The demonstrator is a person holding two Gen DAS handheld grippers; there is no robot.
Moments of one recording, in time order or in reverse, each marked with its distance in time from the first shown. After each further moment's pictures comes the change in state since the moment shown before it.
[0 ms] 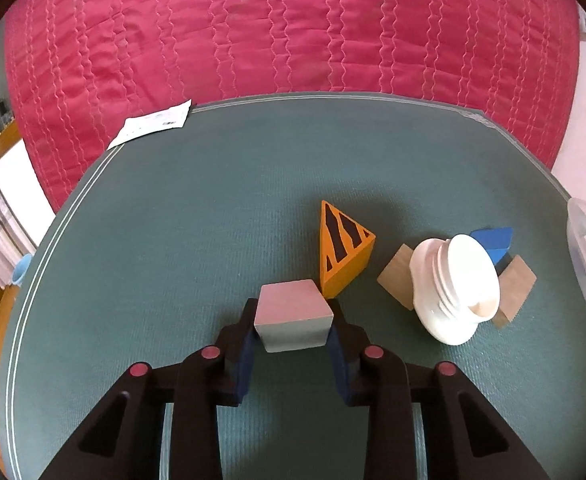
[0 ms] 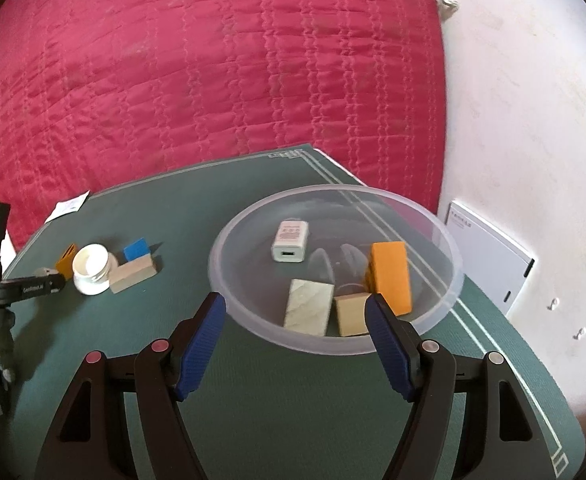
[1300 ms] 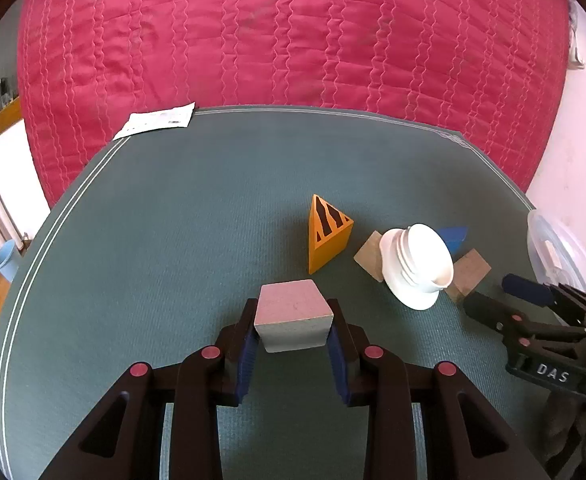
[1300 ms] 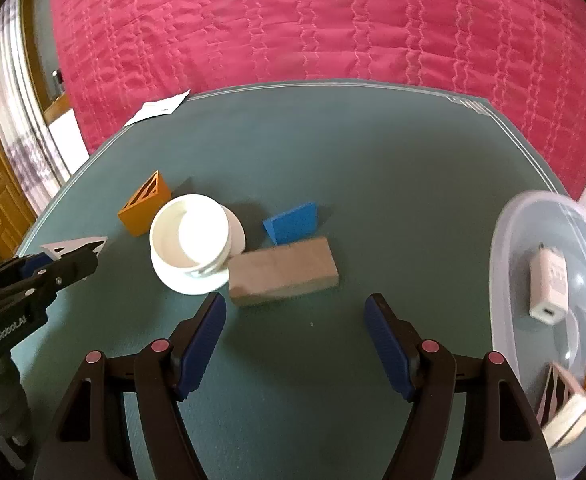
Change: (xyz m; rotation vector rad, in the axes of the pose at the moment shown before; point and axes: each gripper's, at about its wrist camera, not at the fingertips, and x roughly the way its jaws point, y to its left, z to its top) left arm -0.034 0.015 -0.018 -0.052 -0.044 -0.092; right arm 0.123 0.145 0.029 -0.256 0.306 0.339
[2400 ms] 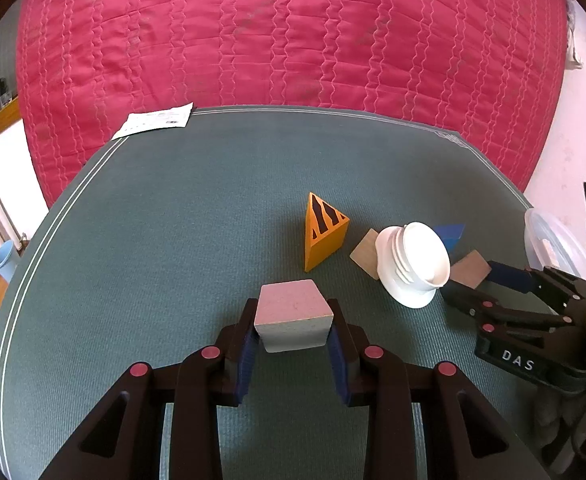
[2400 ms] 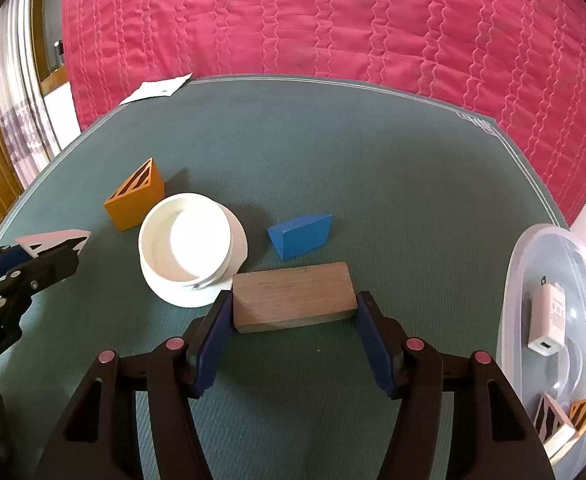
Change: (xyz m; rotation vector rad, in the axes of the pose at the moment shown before) left arm -0.001 -0.002 -0.003 0.003 -0.003 -0.006; right arm 0.013 0.015 0.005 -0.082 0.020 -0.066
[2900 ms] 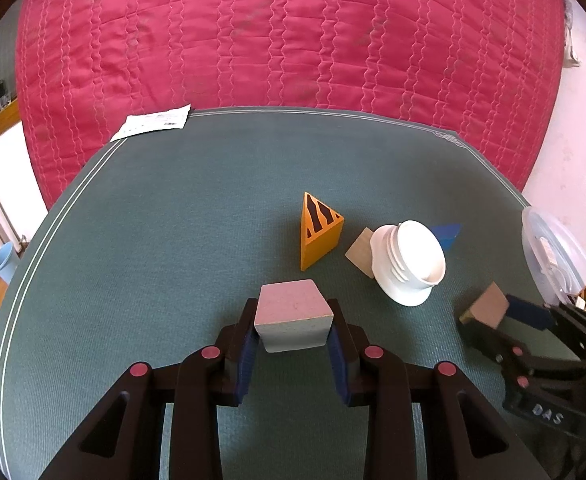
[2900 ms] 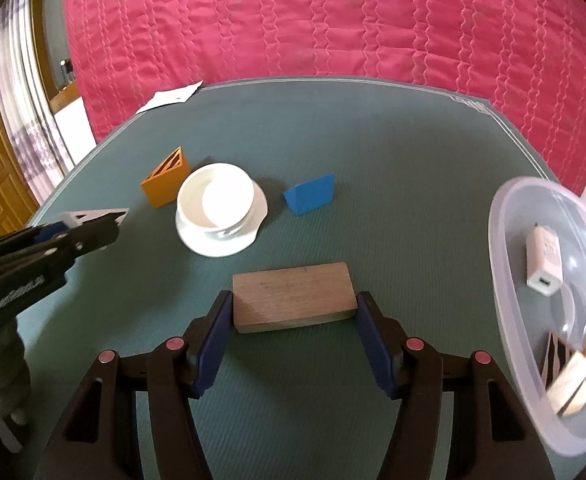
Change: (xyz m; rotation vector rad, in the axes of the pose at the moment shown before) left arm -0.001 -0.002 -0.001 0.005 -0.004 -0.001; right arm -0.029 -0.004 -0.032 0.061 -0.018 0.067
